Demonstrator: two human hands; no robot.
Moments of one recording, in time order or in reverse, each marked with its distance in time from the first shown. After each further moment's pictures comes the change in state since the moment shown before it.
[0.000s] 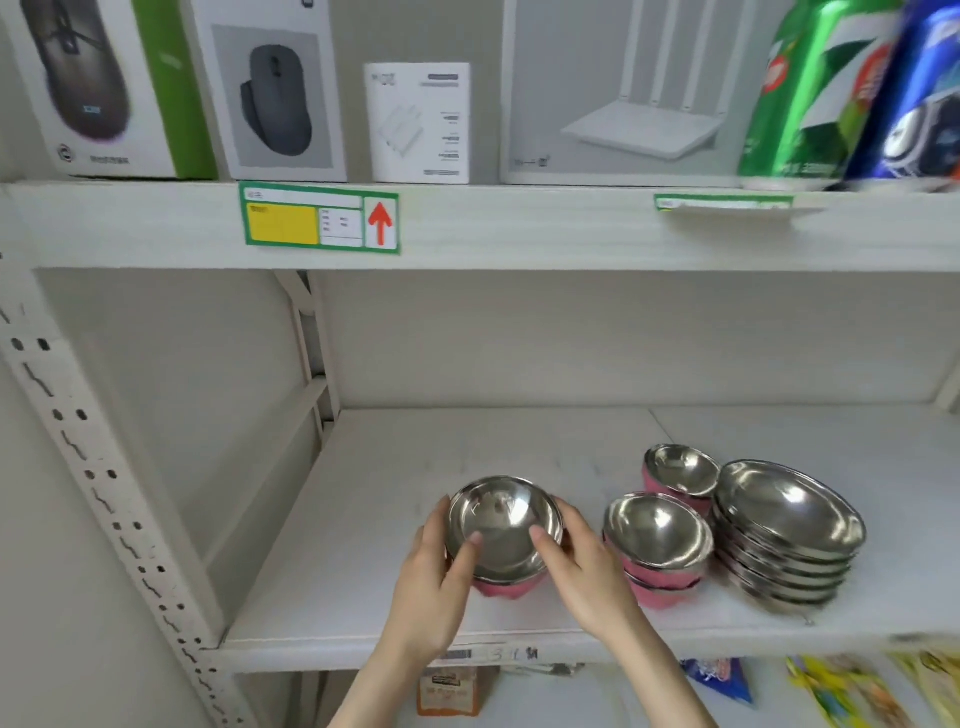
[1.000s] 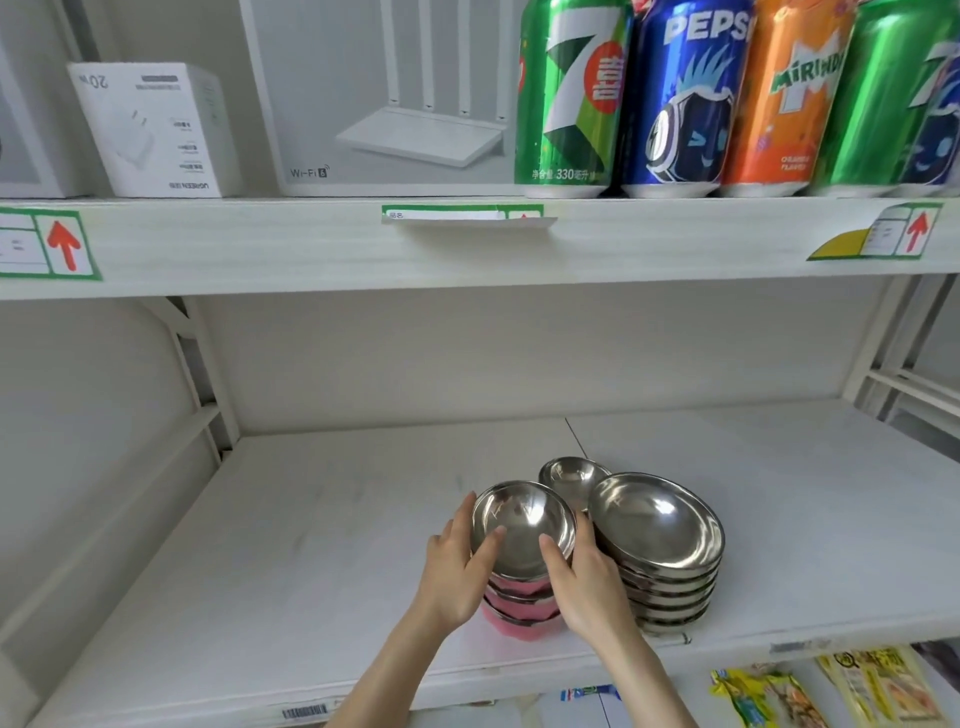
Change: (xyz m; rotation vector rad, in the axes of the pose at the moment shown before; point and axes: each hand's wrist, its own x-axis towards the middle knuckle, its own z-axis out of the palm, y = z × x) left_hand 0.055 0.058 0.173 0.050 -0.213 -0.062; right_hand 0.021 0.096 -0.126 -0.154 0.141 0.180
